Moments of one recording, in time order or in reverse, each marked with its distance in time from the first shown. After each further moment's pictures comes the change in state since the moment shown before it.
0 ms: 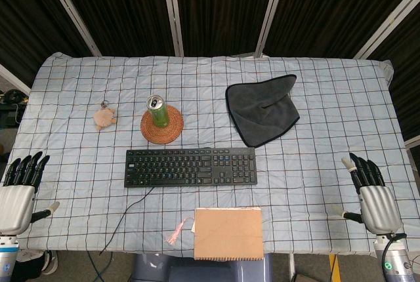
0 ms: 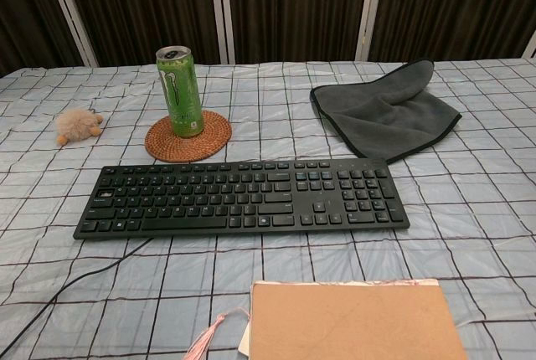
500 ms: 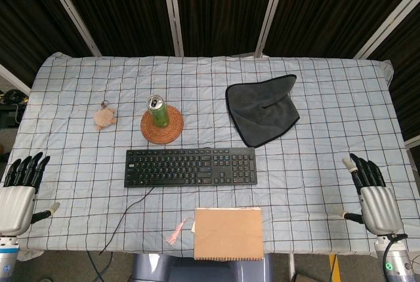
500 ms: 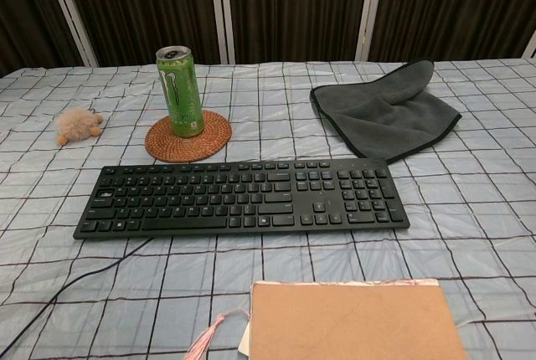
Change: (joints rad) left arm 0.003 0.002 0.003 -0.004 0.005 0.001 0.003; right arm -0.002 0.005 -0.001 -0.007 0.005 -0.002 0.004
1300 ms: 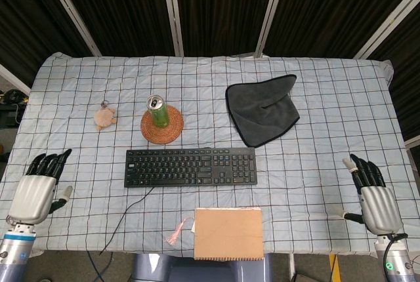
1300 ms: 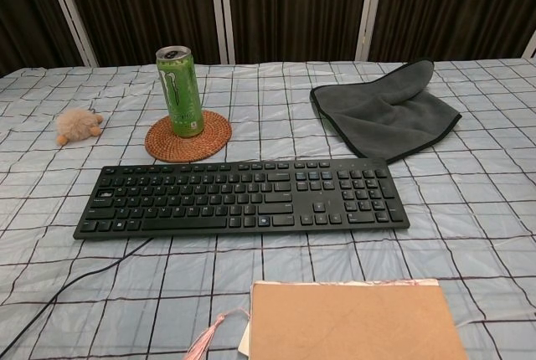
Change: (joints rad) left arm -0.085 0.007 -0.035 -0.092 -0.025 -0.111 0.124; right arm 0.000 0.007 0.000 -0.010 0.014 -0.013 0.009
